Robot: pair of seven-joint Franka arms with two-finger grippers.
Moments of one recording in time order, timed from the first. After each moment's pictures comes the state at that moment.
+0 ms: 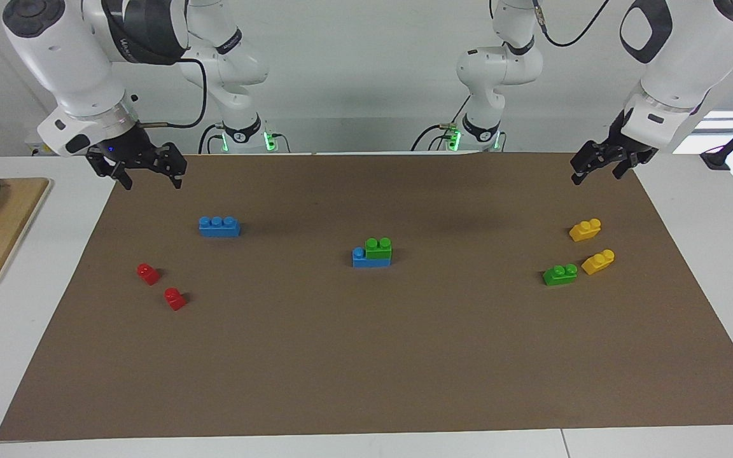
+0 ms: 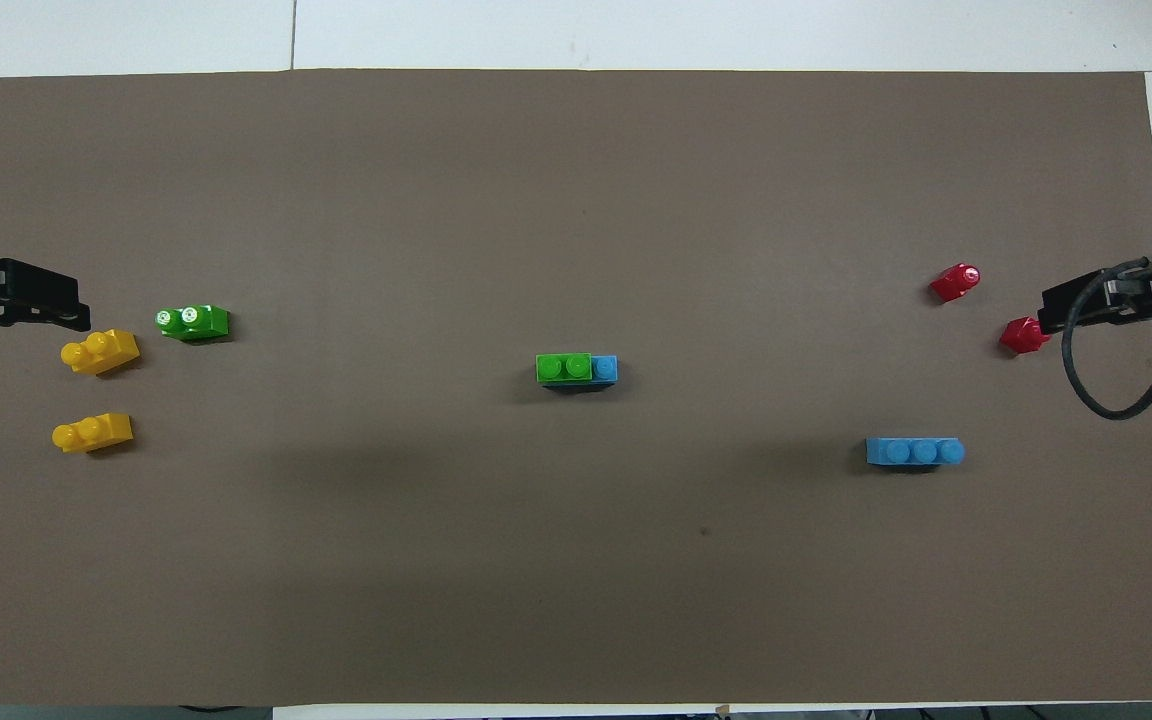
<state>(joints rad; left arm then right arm) -0.03 -0.01 0.02 -1.64 -0.02 1.58 -0.09 -0.05 -0.01 0.02 -1.66 -0.02 1.59 -0.04</state>
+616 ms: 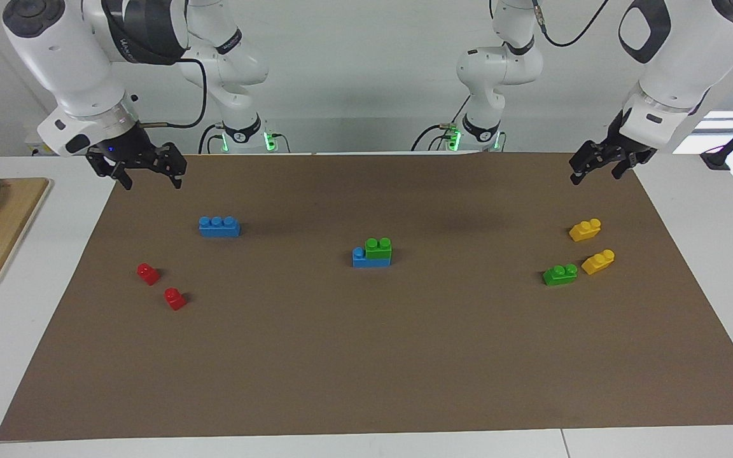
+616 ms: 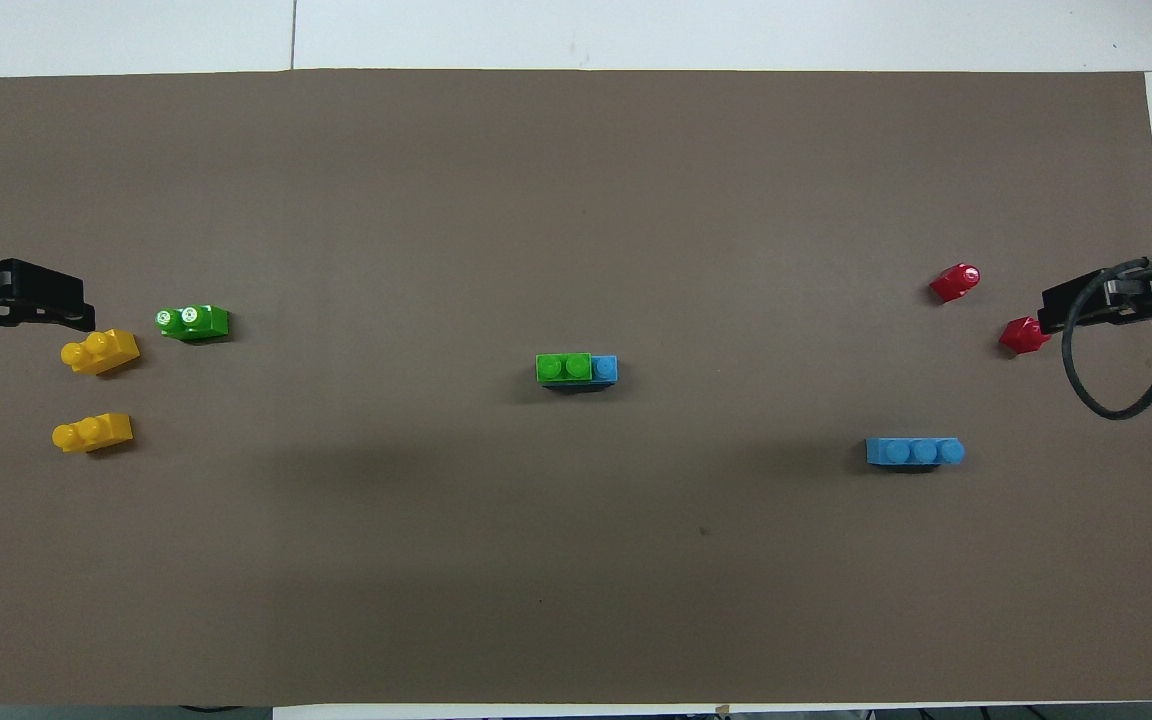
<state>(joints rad) -0.03 -0.01 0.02 -1.64 -0.02 1.58 -0.09 -0.05 -0.01 0.01 -1.66 -0.02 1.59 -0.04</state>
